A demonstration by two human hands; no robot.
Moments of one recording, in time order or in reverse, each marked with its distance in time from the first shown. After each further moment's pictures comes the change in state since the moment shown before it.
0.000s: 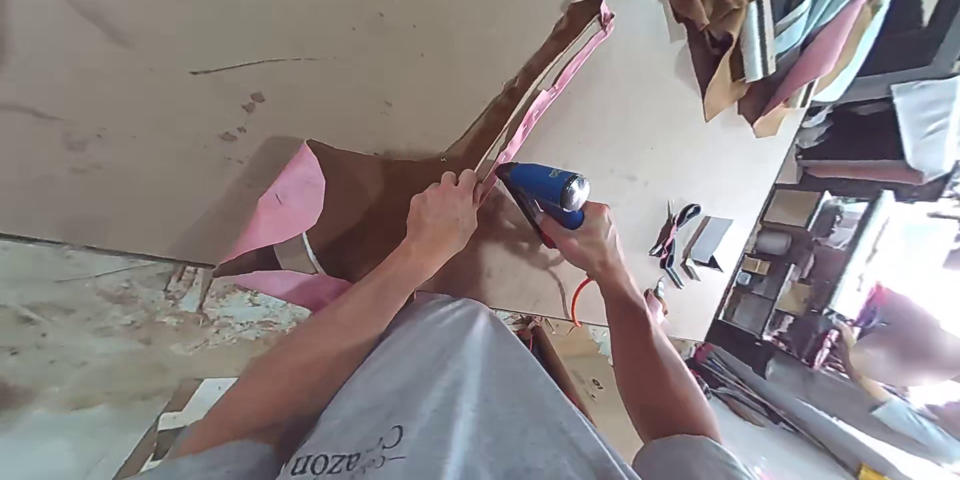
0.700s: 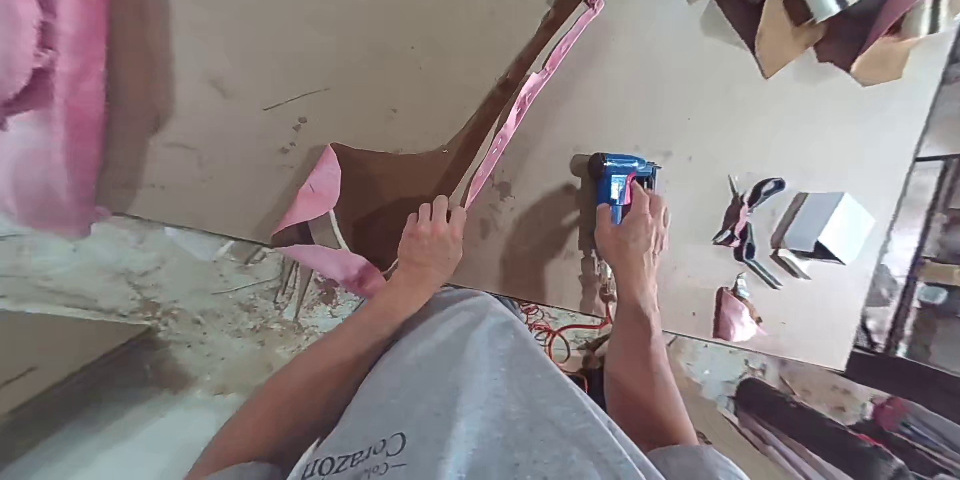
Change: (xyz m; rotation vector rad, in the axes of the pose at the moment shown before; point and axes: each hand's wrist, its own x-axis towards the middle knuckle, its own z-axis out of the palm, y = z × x) left_hand -0.076 -0.015 0.036 0.306 0.353 0.215; right_hand -0.040 0.091 0.021 -0.081 0.339 0.234
